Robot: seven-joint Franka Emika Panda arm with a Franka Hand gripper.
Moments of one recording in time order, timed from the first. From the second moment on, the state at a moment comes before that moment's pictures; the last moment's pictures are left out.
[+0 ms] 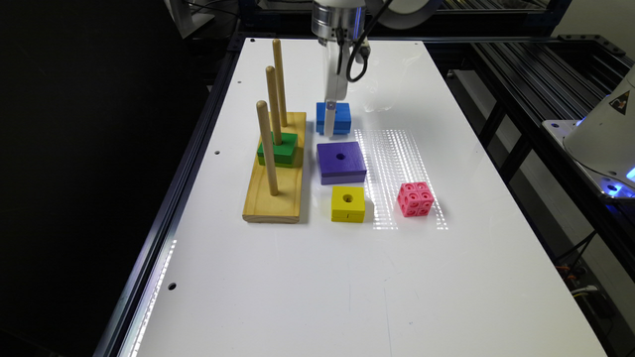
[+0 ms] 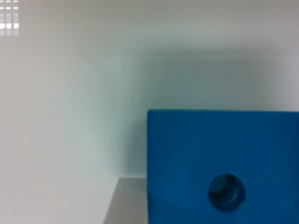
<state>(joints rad) -0.25 0.37 0.07 -2.28 0.00 2.68 0.59</state>
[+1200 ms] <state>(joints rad) -0.25 0.07 0.07 -2.29 0.00 2.39 0.59</state>
